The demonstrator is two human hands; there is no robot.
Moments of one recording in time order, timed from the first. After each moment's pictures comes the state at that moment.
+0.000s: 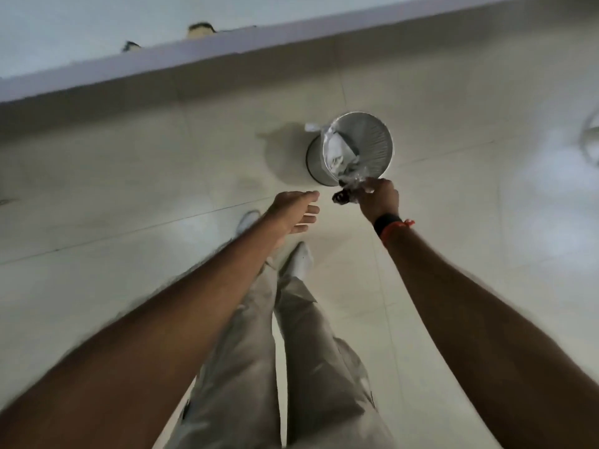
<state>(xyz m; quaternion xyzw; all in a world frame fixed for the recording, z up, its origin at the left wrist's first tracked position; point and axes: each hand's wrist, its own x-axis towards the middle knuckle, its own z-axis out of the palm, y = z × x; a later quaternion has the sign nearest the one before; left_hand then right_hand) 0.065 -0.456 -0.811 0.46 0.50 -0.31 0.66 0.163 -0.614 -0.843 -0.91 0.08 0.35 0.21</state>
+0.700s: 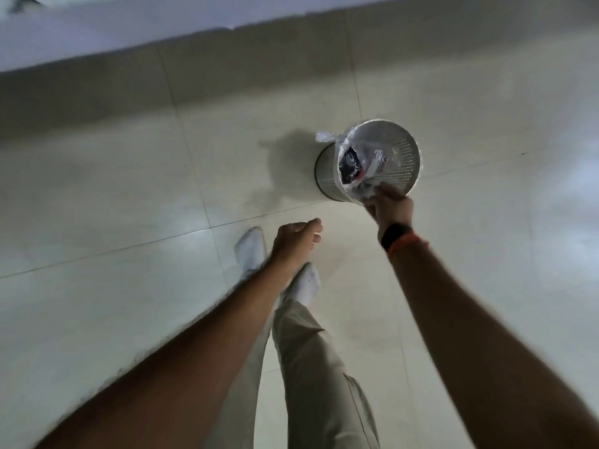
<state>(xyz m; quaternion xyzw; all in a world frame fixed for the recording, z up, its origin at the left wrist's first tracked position) 0.057 -0.466 -0.909 0.49 0.54 -0.23 0.65 0.191 -0.595 -0.952 -0.73 0.34 0.27 0.52</state>
